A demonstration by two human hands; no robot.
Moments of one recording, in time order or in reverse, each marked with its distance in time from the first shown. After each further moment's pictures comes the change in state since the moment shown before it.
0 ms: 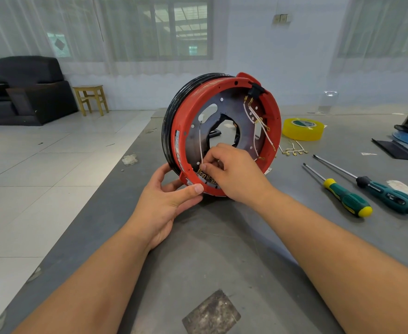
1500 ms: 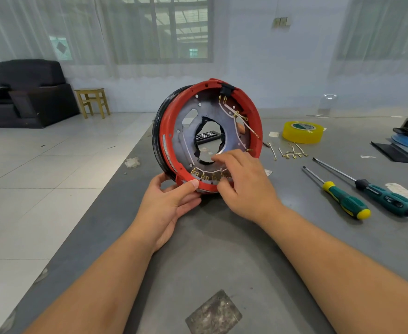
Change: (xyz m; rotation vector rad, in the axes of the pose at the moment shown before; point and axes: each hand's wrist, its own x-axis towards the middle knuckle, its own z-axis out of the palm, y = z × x) left_hand -0.002 0.002 0.006 -0.060 0.098 -0.007; right_hand -0.028 0.013 0.000 -0.200 0.102 -0.059
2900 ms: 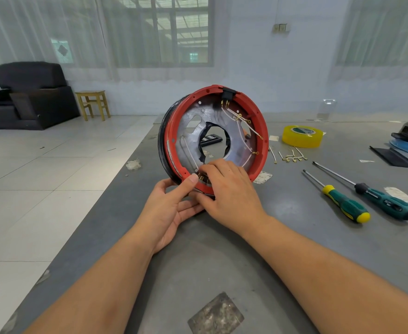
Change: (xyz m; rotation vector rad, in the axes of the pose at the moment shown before) left_hand -0.006 0.006 0.005 -0.071 -0.075 -0.033; right_hand 0.001 -0.023 0.026 -0.172 0.025 -0.057
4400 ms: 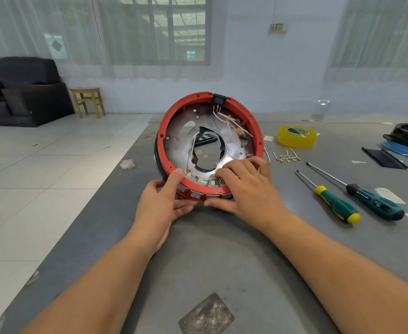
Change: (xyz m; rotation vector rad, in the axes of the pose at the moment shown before) left_hand 0.002 -0.003 0.008 0.215 0.275 0.009; right_hand -0.012 0.055 -0.014 -0.214 0.129 -0.205
